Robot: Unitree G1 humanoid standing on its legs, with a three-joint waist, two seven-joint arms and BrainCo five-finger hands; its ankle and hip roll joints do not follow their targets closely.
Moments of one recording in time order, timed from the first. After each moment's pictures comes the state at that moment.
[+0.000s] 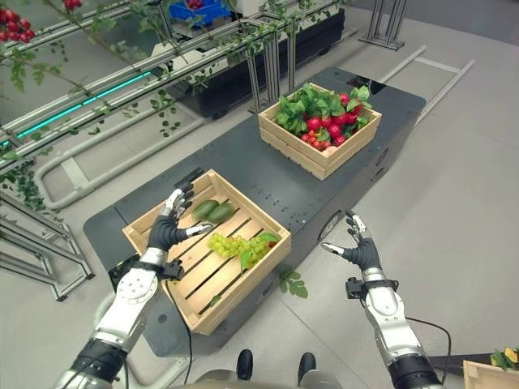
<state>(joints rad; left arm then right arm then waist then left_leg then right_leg) -0.08 0.39 -0.21 0.17 -0.18 -0.32 0.10 0.01 -0.40 0.11 0.32 0.19 -0.30 -0.10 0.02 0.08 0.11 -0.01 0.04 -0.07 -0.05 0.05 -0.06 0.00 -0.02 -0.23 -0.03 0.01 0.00</state>
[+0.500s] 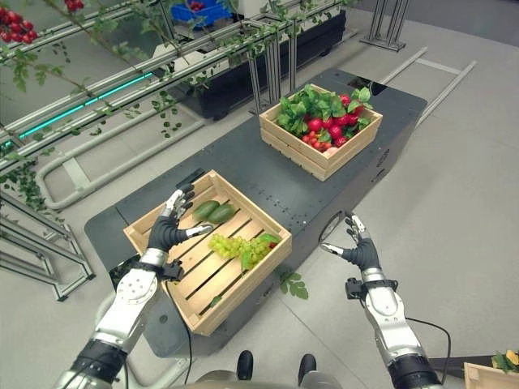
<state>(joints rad) -0.08 0.39 -0.21 0.17 -0.18 -0.31 0.09 0.01 -0.40 0.11 0.32 0.19 -0.30 -0.09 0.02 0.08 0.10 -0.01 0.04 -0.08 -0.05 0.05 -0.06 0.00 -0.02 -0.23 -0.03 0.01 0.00</state>
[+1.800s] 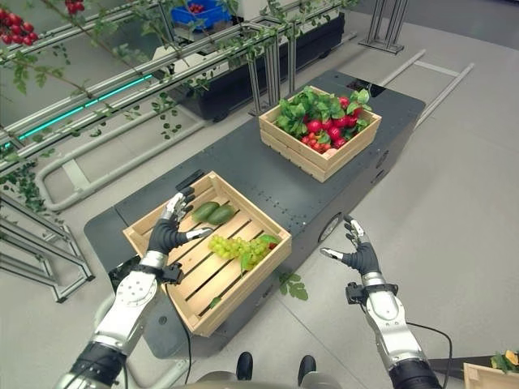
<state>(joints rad) -0.06 0.39 -0.21 0.17 -0.18 -0.31 0.09 0.03 -0.40 0.12 0.32 0.19 -0.30 -0.07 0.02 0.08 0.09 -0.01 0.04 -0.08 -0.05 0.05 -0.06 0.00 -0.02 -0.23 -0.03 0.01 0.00</state>
